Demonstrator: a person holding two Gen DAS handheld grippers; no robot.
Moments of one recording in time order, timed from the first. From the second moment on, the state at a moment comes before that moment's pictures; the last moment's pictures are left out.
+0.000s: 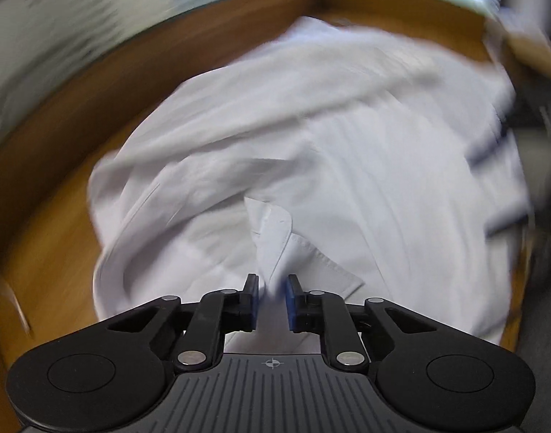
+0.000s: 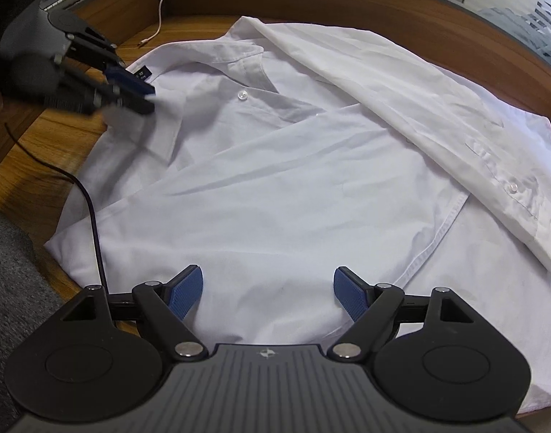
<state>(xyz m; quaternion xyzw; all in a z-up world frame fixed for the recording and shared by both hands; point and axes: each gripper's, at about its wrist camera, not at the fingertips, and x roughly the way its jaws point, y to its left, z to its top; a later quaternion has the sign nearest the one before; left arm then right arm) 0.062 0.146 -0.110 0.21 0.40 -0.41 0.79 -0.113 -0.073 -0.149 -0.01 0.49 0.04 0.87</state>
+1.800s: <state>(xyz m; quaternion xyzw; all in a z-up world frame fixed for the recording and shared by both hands) 0.064 0.160 -0.102 0.04 0.41 -0.43 0.80 0.186 -0.100 -0.151 0.23 0.55 0.18 0.79</state>
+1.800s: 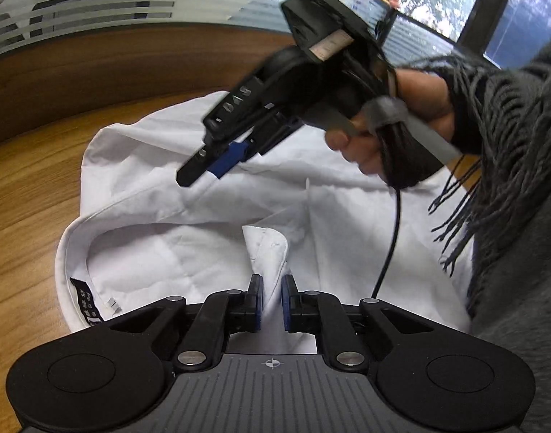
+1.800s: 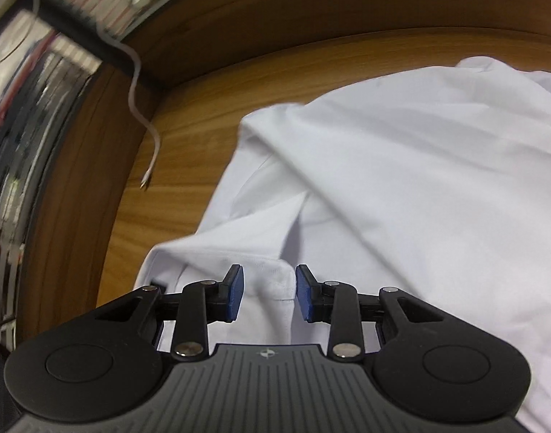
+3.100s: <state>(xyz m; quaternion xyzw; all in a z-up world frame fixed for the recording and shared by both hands) 0.083 0.180 -0.104 0.01 0.42 -0.30 0.86 0.035 -0.162 -0.092 0.16 0.50 0.07 0.85</state>
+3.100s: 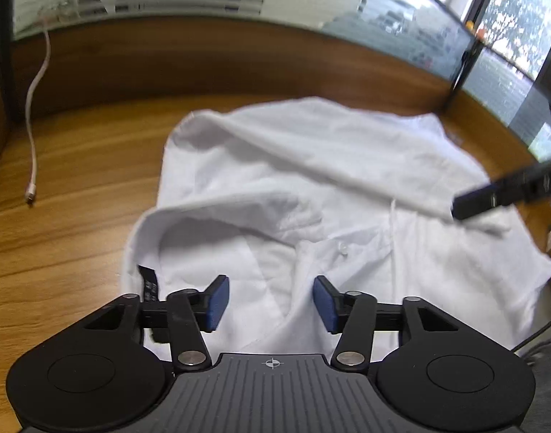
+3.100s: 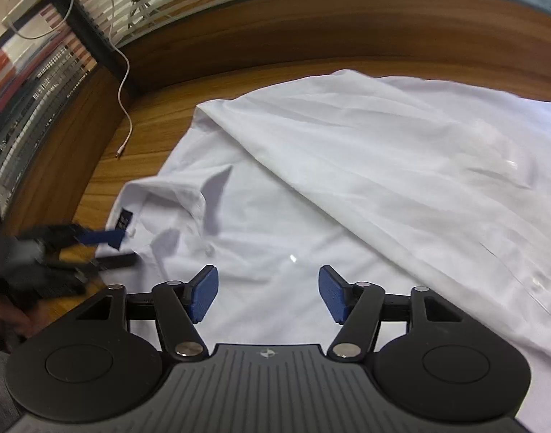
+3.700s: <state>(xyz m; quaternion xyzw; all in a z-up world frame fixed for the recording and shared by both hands) 0.021 0.176 -0.094 0.13 0.38 -0.27 0.88 -0.097 -0.173 -0.094 0.11 0.50 0.02 0.86</state>
